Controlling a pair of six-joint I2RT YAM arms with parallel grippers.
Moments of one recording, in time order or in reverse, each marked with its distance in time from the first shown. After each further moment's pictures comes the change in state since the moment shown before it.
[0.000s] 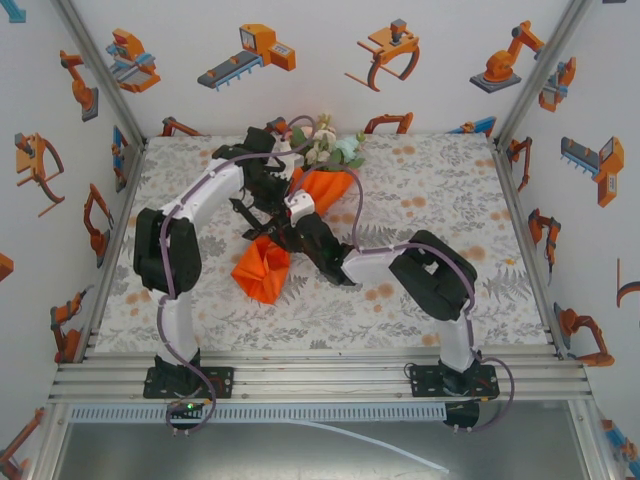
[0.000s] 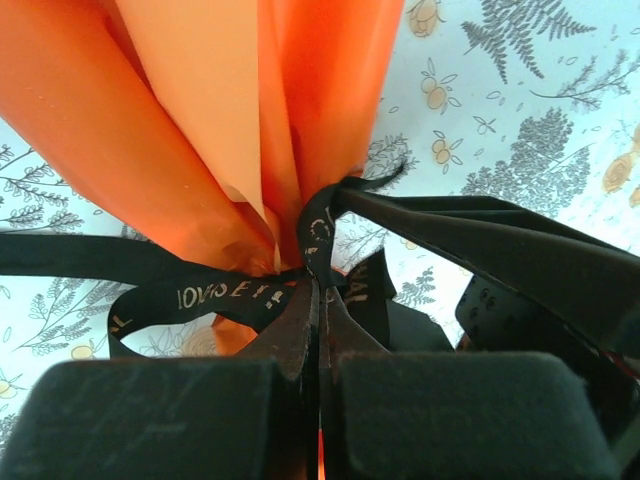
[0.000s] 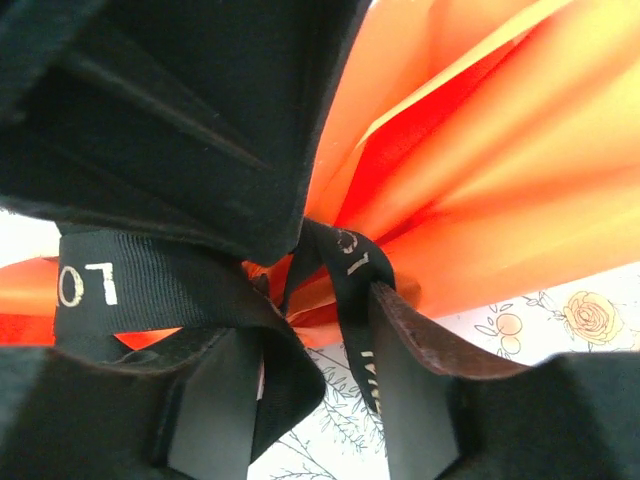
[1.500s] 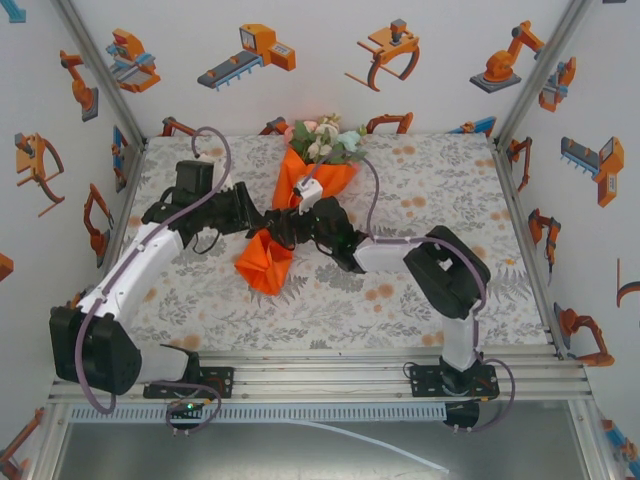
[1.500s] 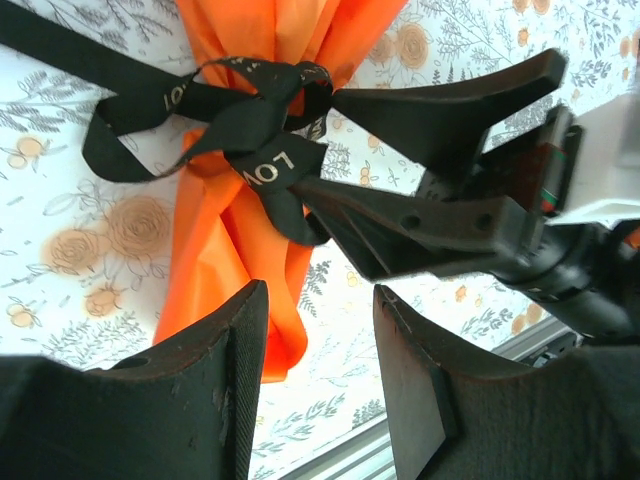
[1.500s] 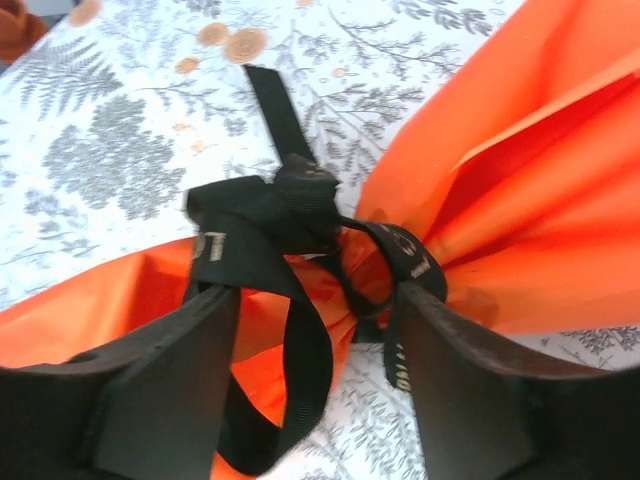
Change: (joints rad) left arm 0.113 -0.688 -0.646 0.373 -0.065 -0.599; right arm -0.097 -0.080 -0.003 -0.014 -0.365 0.079
